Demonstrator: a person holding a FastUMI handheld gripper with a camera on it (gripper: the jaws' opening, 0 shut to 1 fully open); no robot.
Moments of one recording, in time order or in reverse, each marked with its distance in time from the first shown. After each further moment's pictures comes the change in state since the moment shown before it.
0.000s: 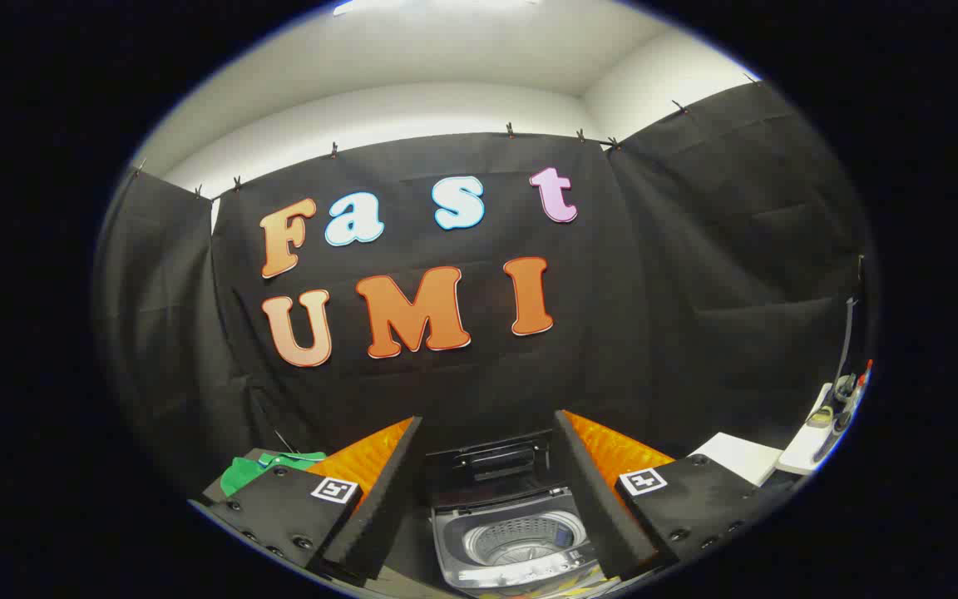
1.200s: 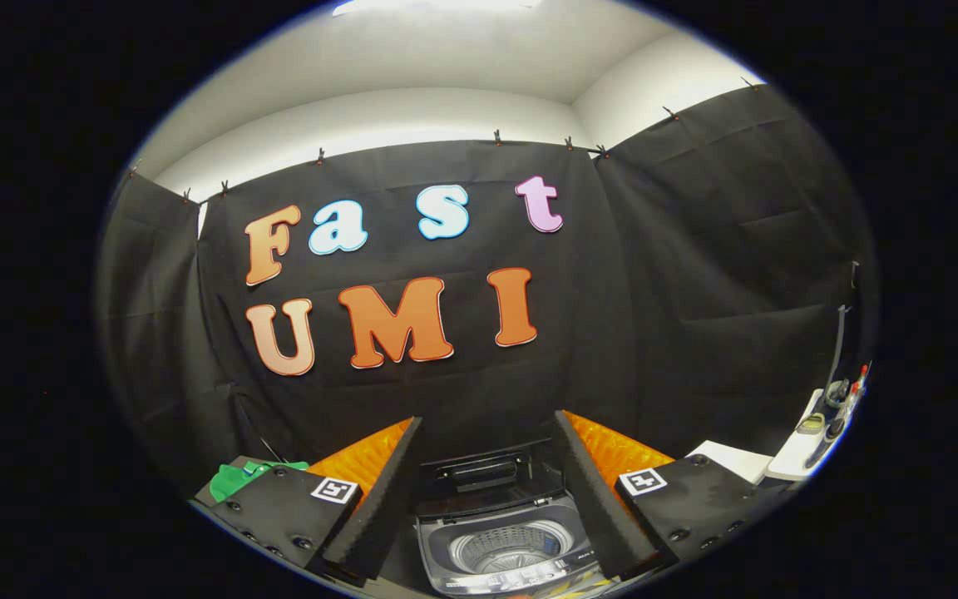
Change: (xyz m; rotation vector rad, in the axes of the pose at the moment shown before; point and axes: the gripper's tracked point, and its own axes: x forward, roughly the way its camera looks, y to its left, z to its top) arm 0.016 -0.023 0.010 -0.004 -0.023 -0.027
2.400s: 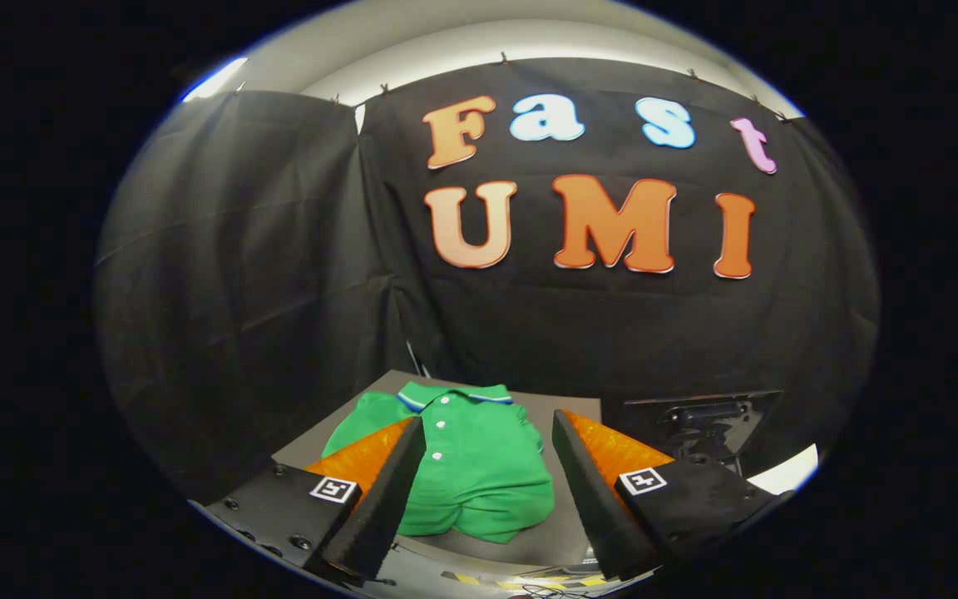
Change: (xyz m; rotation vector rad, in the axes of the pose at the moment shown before) arm 0.007 0.342 -0.172 -0.186 0.352 0.565
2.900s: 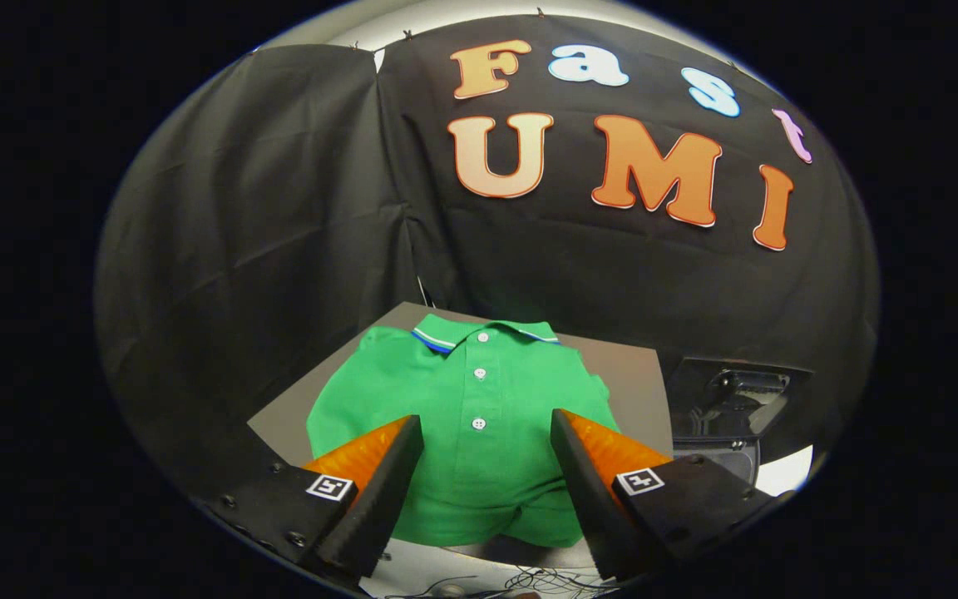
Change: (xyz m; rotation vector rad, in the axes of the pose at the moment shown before) arm 0.066 0.032 -0.064 -0.033 0.202 -0.005
